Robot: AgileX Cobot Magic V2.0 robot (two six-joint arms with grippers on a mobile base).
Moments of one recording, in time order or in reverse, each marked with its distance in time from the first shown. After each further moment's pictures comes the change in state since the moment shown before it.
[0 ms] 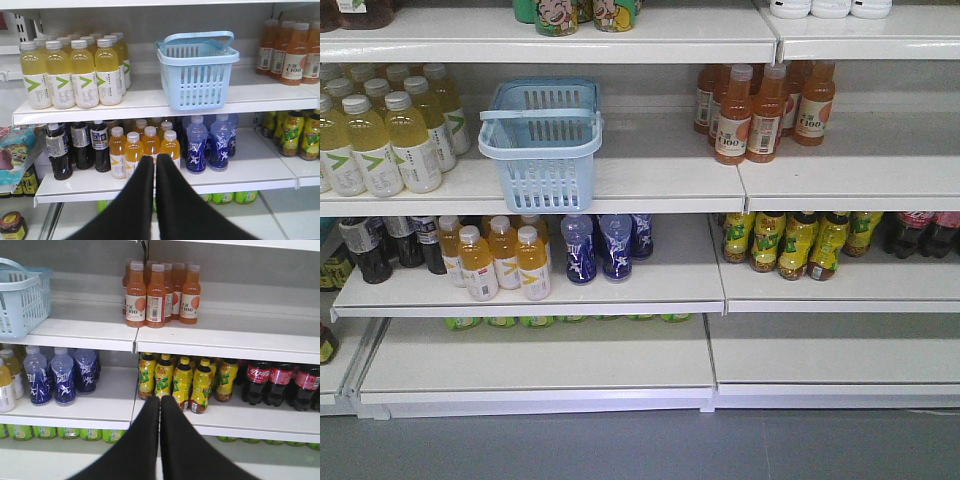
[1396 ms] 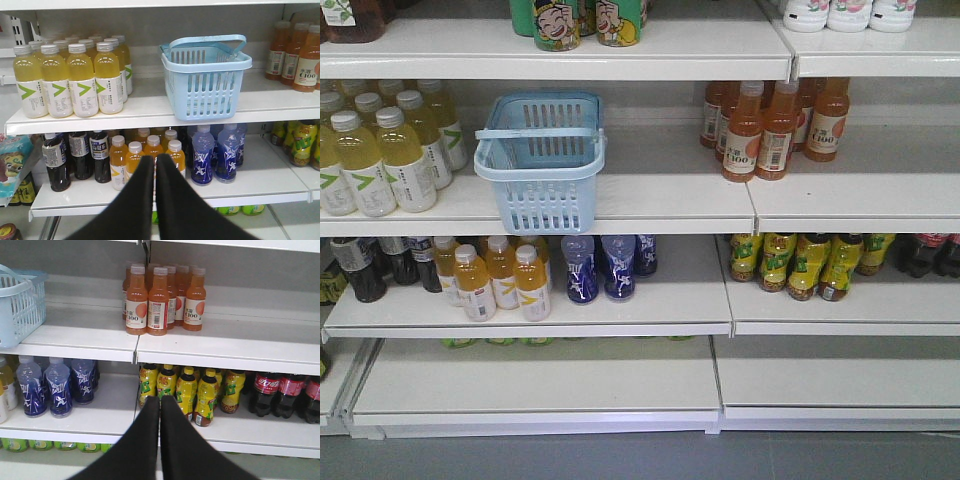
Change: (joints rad) left arm 0.000 0.000 0.000 0.000 0.000 0.000; right arm 0.000 0.000 0.000 0.000 -0.001 0.000
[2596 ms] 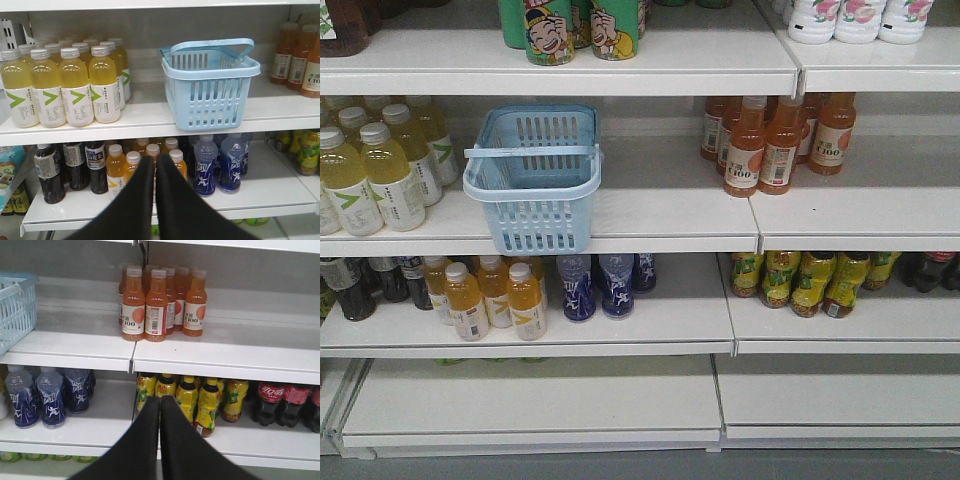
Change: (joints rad) left arm 0.000 0.000 0.000 0.000 0.000 0.000; right arm 0.000 0.000 0.000 0.000 0.000 0.000
